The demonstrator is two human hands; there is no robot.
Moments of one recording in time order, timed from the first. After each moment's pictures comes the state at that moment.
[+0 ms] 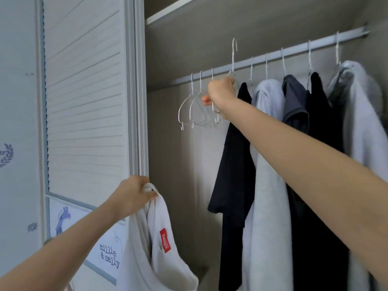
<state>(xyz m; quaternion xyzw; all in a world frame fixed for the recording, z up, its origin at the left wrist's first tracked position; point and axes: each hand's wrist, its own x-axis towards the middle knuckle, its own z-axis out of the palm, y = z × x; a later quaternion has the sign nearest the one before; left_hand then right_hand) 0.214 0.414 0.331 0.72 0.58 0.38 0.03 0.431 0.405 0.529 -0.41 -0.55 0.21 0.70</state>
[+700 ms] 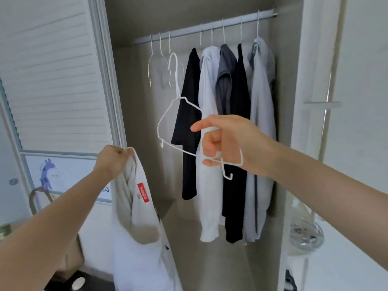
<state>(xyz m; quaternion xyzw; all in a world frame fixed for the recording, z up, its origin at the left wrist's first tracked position) 0.213 0.296 0.274 0.67 0.58 0.44 0.11 0.467 0.077 0.339 -0.40 -0.62 0.44 0.51</state>
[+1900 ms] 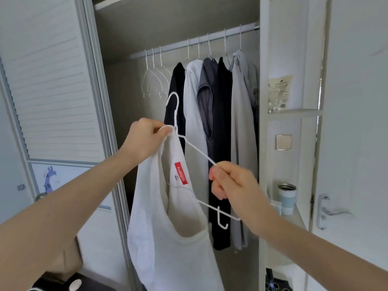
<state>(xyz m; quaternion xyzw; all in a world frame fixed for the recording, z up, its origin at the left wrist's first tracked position) 0.347 0.180 0.352 0.79 0.38 0.48 0.02 0.530 0.027 0.265 -0.42 -0.64 0.20 0.61</state>
